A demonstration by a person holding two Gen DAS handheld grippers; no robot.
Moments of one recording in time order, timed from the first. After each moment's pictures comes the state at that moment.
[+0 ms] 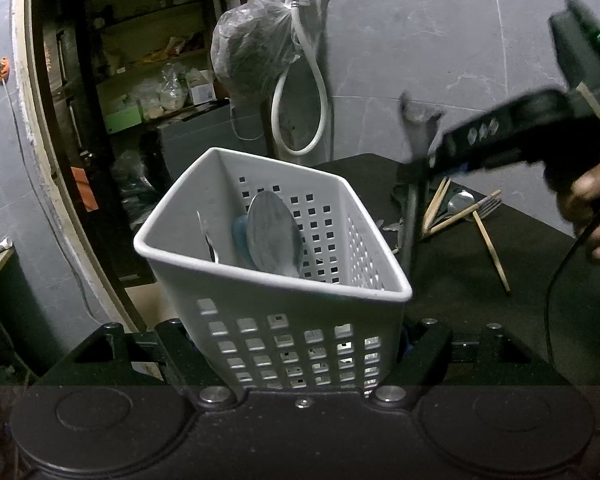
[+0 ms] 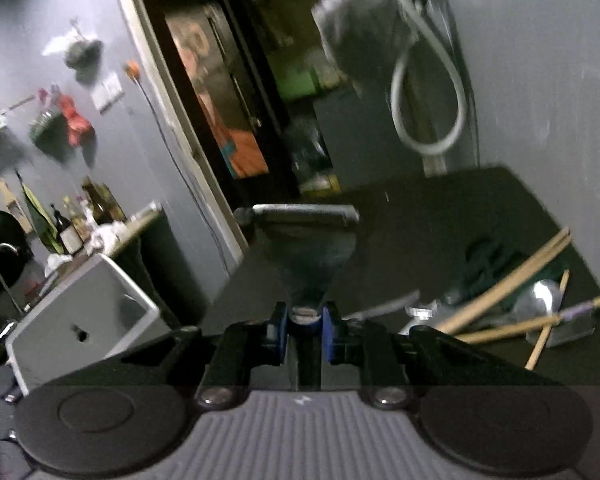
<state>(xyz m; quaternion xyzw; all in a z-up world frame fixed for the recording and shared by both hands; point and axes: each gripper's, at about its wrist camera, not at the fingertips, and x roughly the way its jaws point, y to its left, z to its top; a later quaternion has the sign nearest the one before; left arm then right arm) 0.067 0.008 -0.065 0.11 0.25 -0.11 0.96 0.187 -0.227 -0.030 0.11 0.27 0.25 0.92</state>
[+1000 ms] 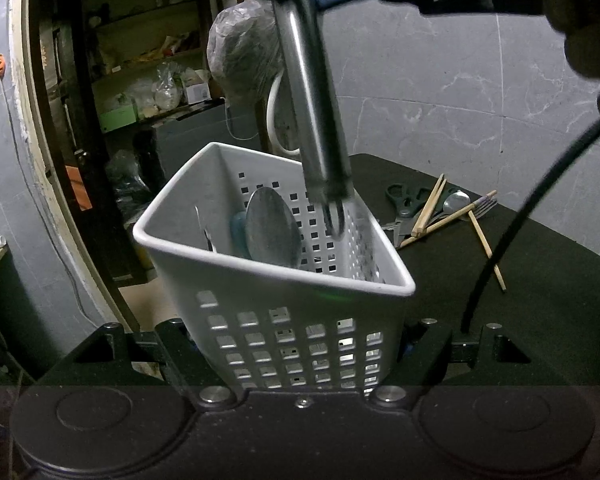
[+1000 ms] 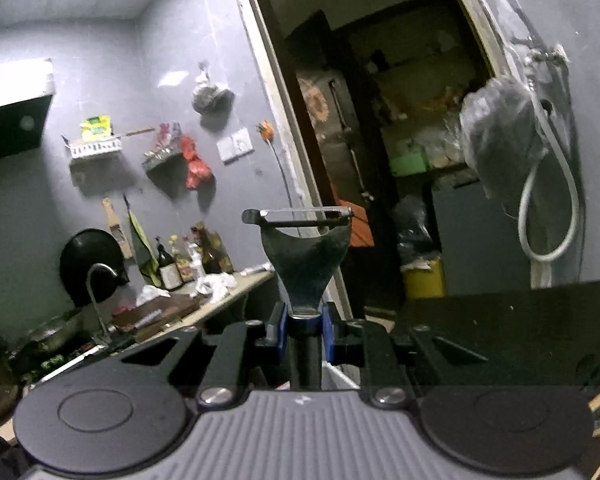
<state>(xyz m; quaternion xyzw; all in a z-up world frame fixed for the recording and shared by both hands) 0.069 0.012 -0.068 0.10 0.25 -0.12 0.95 0.132 -0.152 0.069 0.09 0.15 0.38 0.91</state>
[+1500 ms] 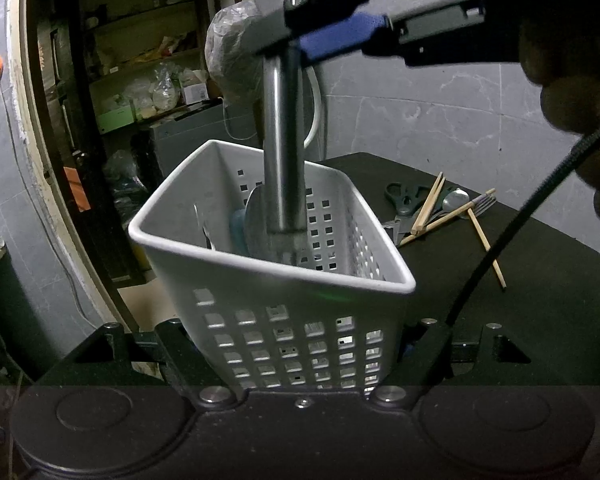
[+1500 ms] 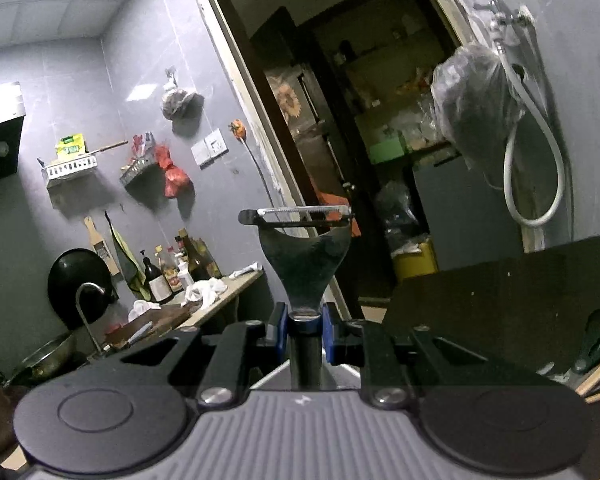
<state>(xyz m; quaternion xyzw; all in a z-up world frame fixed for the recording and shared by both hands) 0.070 0.012 -0.070 0.11 0.25 -0.12 0.95 0.149 -0.152 0.039 0.15 0.17 0.36 0.91</state>
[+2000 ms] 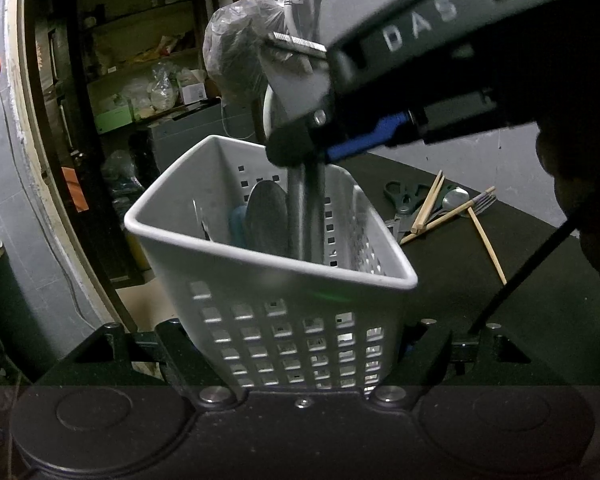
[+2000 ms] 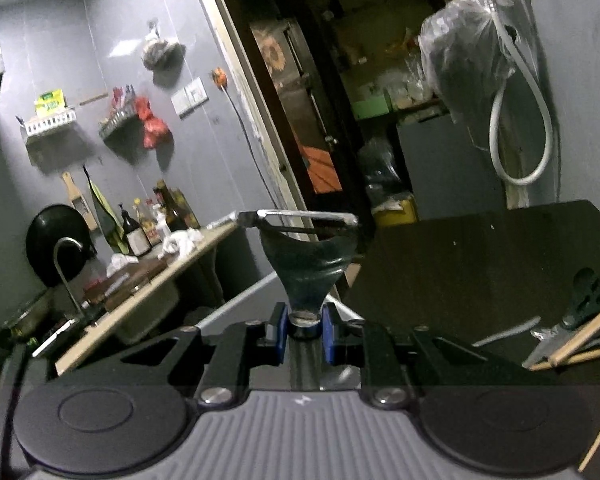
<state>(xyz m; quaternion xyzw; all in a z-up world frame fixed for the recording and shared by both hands) 0.074 0.013 -0.073 0.11 0.25 -0.13 0.95 0.147 -0.141 0.006 0.11 0.24 0.33 0.91</state>
